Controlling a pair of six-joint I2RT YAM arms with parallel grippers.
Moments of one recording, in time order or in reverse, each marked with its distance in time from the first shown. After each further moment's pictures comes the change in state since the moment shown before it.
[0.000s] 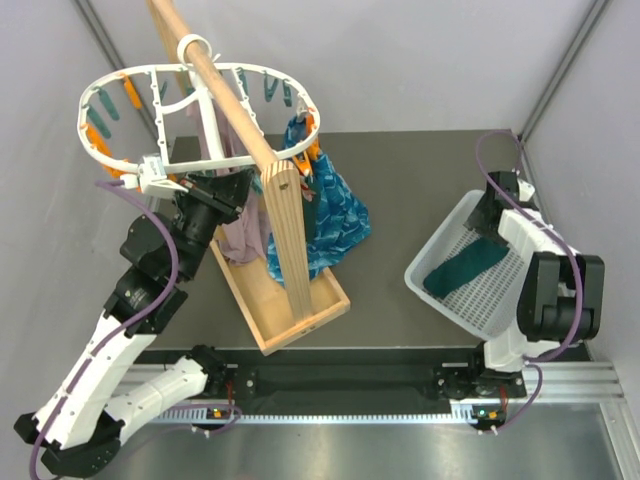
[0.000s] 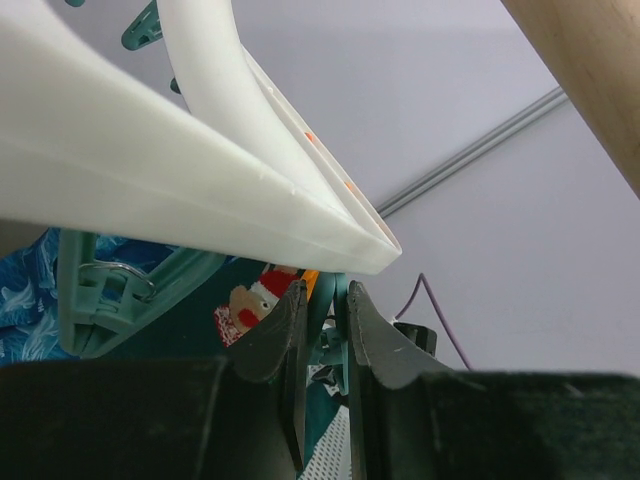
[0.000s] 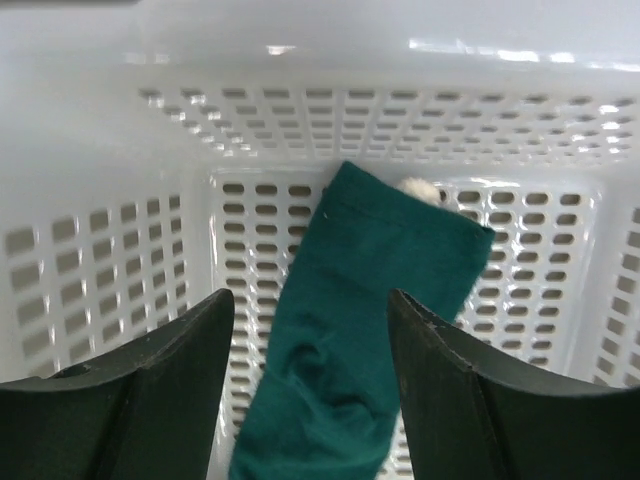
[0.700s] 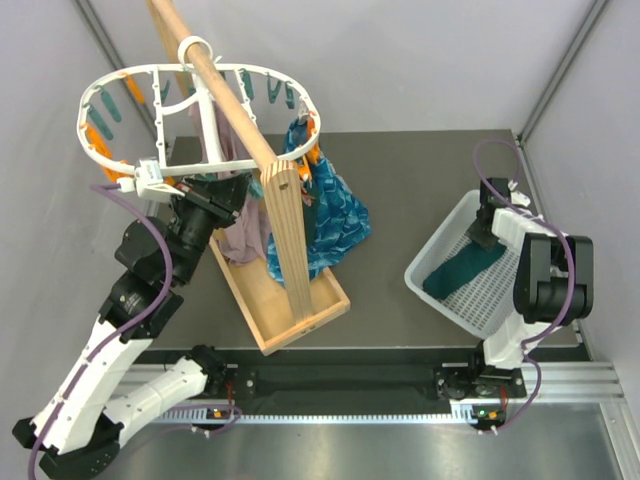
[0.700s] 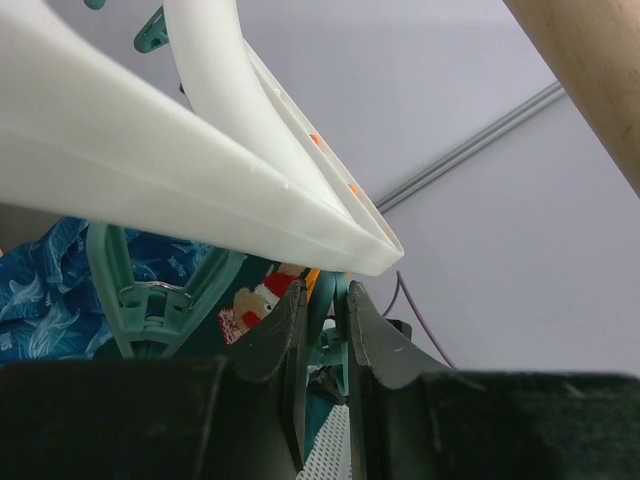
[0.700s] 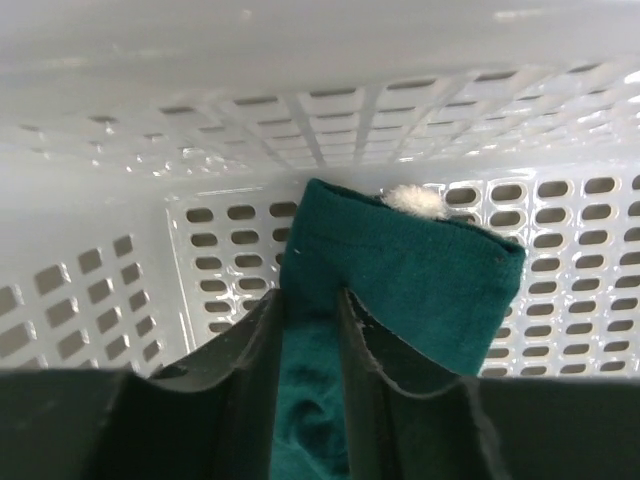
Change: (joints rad) left arm 0.000 -0.022 0.000 -0.033 0.008 0.000; right arm -0.002 0.143 -0.009 0.063 0.014 0.134
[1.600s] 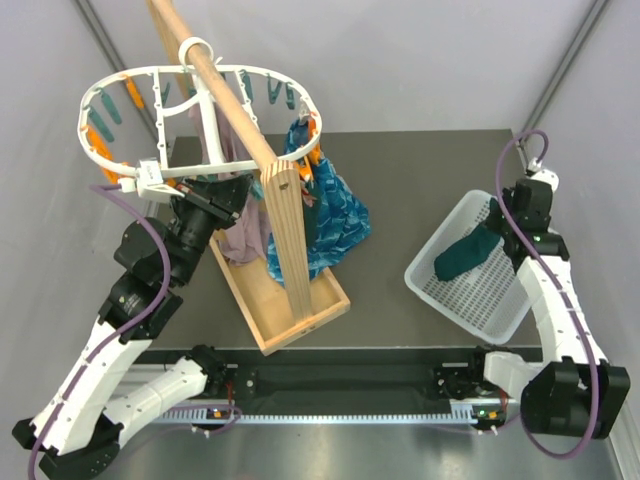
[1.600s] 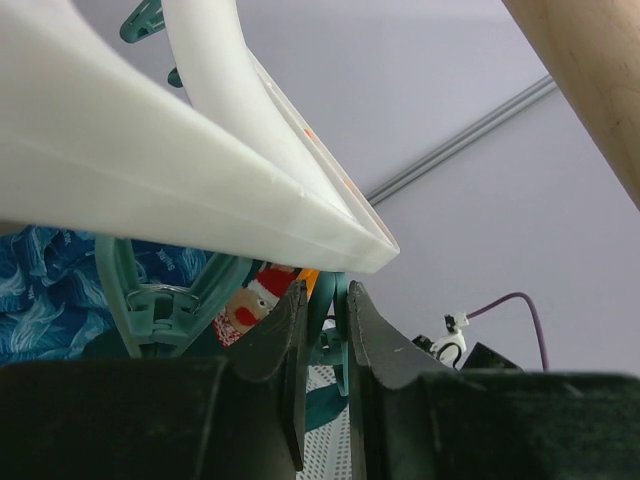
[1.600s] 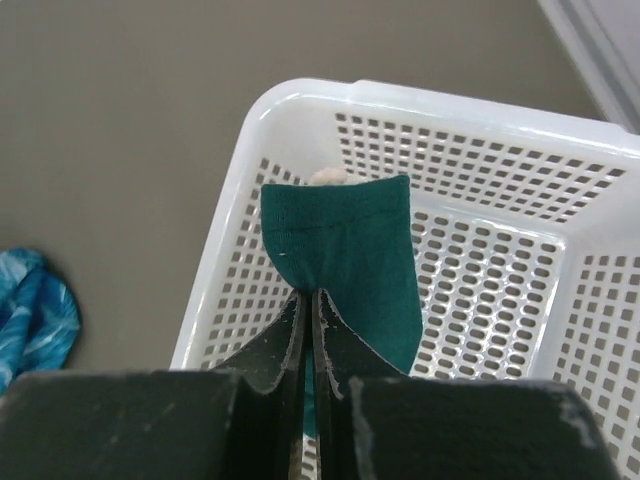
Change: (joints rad) left arm 0.000 -0.005 -0.001 -0.002 0.024 -0.023; right arm 0.000 -0.620 -0.099 -0.017 -0.152 -0.255
